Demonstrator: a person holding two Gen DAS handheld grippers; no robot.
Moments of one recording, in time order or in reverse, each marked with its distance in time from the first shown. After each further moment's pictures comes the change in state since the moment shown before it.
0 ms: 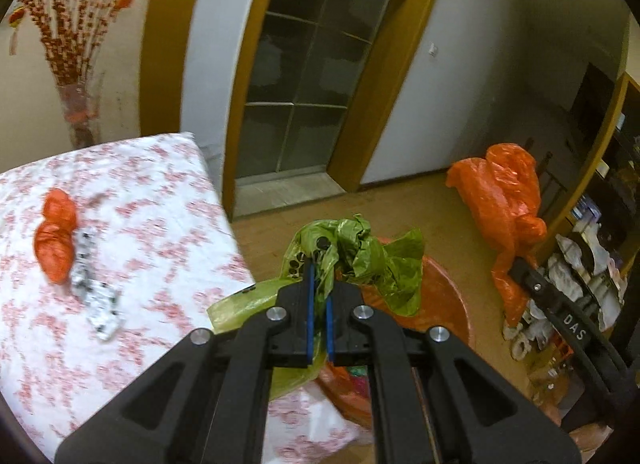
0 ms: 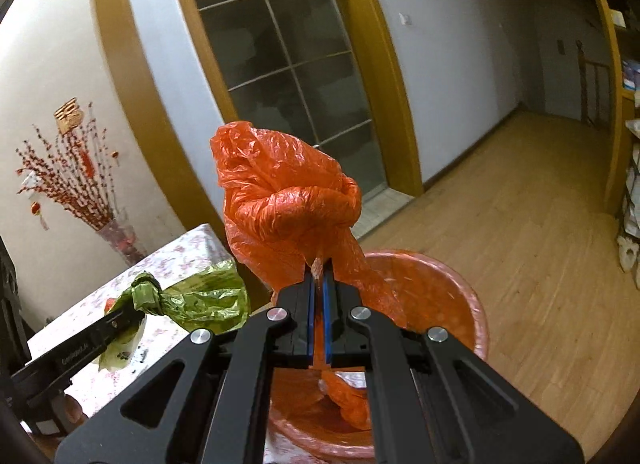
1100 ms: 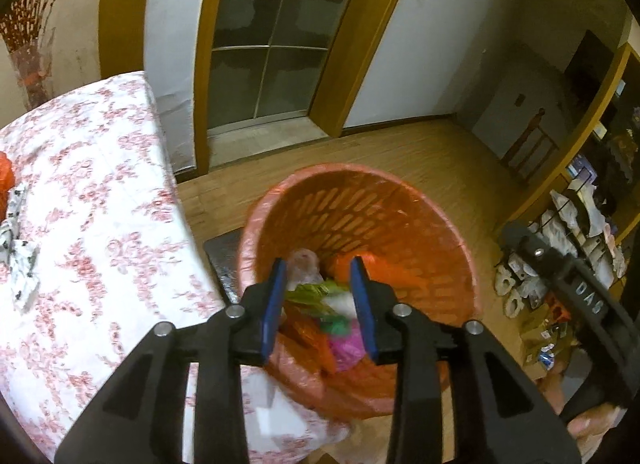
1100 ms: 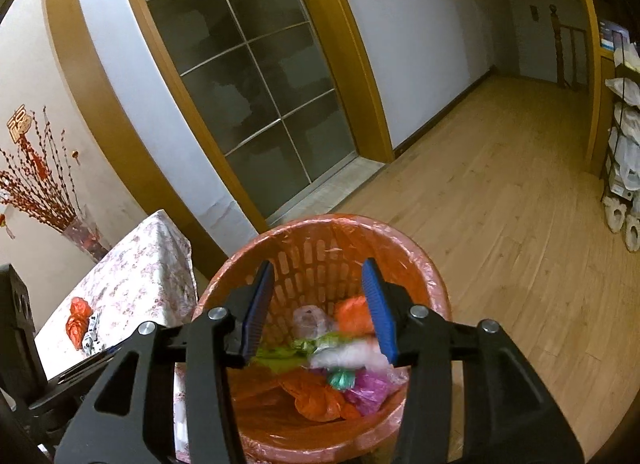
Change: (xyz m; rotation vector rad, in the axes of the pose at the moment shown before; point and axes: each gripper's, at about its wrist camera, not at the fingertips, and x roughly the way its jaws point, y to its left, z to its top) left arm 0.081 -0.036 -0.037 0.029 0.187 -0.027; right arm 0.028 -0.063 -0.020 0.091 0.094 -0.074
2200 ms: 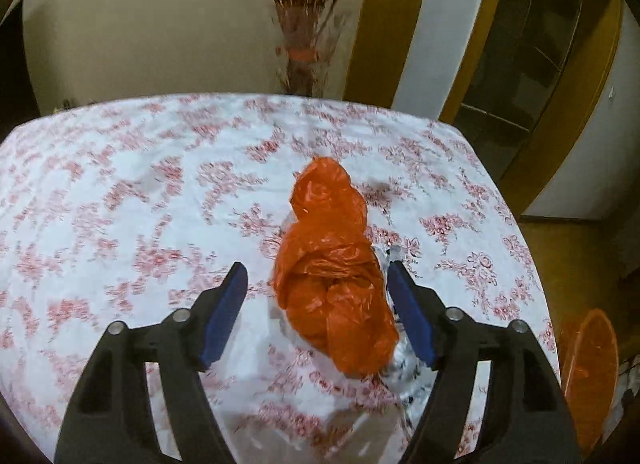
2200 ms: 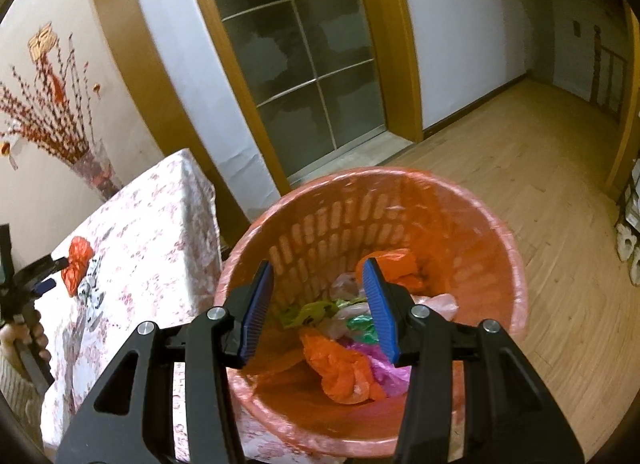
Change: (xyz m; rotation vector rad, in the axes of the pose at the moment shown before) left arm -0.080 0.306 0.029 -0.386 -0.114 0.510; right arm 0.035 0.067 -0.031 -0.162 0.130 0.043
